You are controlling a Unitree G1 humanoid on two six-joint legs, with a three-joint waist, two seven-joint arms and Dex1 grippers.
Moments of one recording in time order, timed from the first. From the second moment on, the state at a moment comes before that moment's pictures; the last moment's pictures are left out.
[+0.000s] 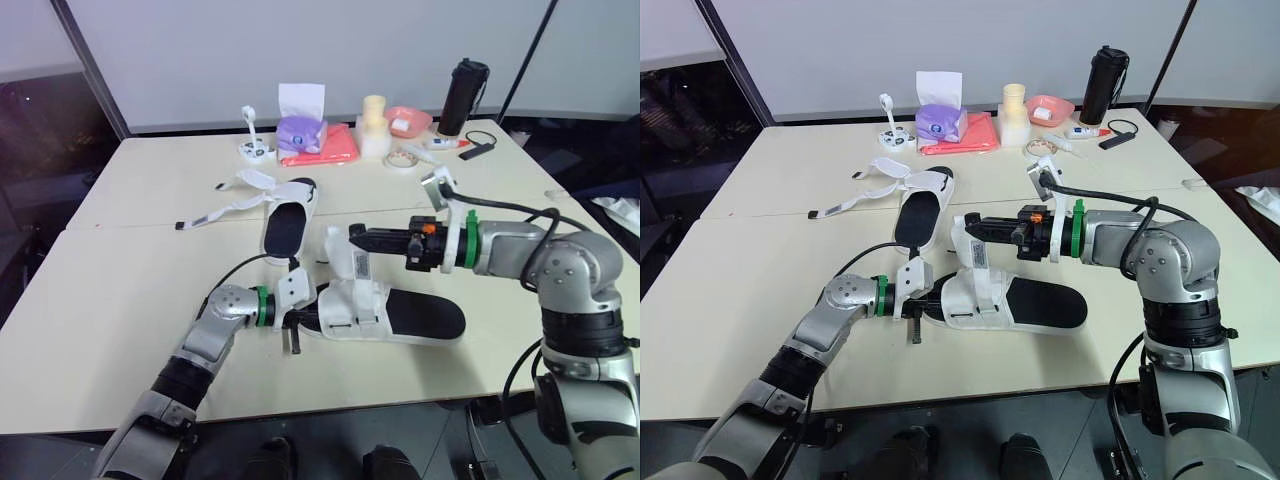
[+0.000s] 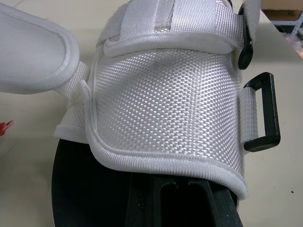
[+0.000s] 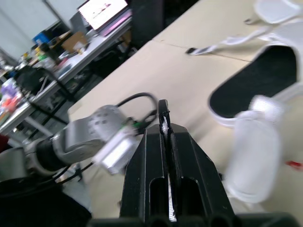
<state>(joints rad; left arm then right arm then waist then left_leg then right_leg) -0.50 0.35 -0.30 0.27 -0.12 0.06 -1.10 -0.78 -0.60 -0.07 -0.07 0.86 1.18 0.73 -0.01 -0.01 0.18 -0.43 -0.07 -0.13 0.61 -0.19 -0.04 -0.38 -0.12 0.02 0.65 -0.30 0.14</state>
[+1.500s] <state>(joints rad) -0.46 0.35 -0.30 0.21 -0.11 0.08 -1.10 -0.73 -0.54 0.19 0.24 0.30 0.81 0.79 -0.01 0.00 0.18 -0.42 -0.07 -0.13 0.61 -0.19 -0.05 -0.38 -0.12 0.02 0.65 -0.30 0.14</state>
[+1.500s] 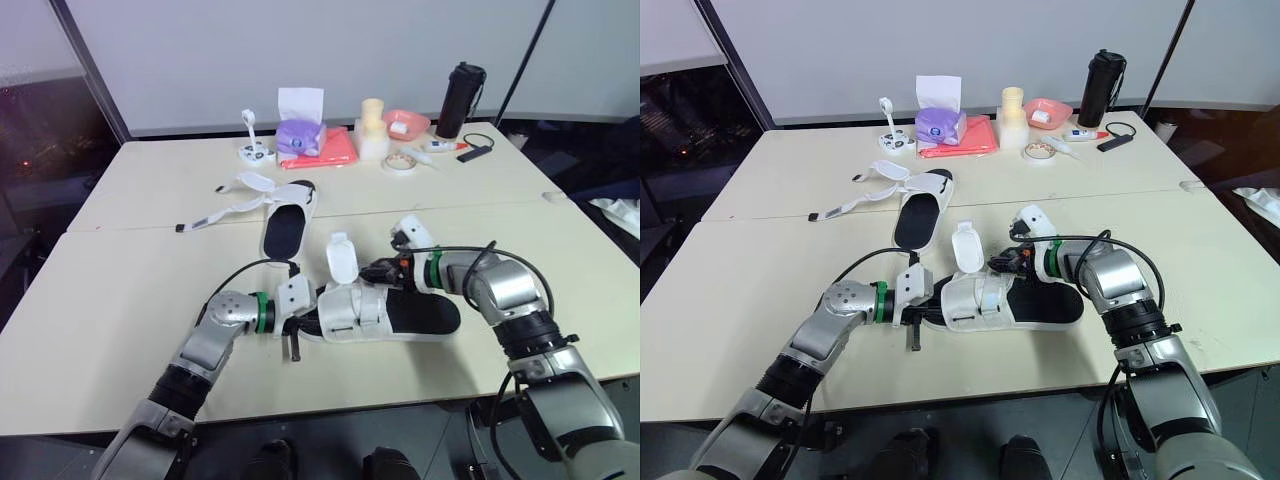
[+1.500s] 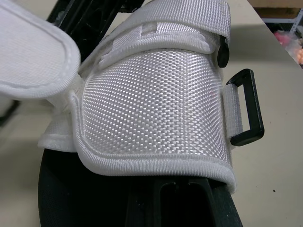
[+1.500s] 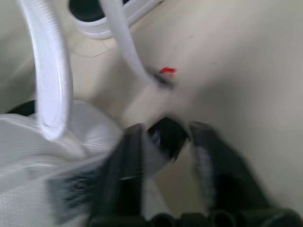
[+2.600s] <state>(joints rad) -0.47 0.34 -0.31 0.24 -0.11 0.06 -1.10 -0.83 -0.51 -0.09 0.06 0.50 1.28 0.73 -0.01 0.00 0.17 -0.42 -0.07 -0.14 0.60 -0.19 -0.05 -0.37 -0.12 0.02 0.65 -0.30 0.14</state>
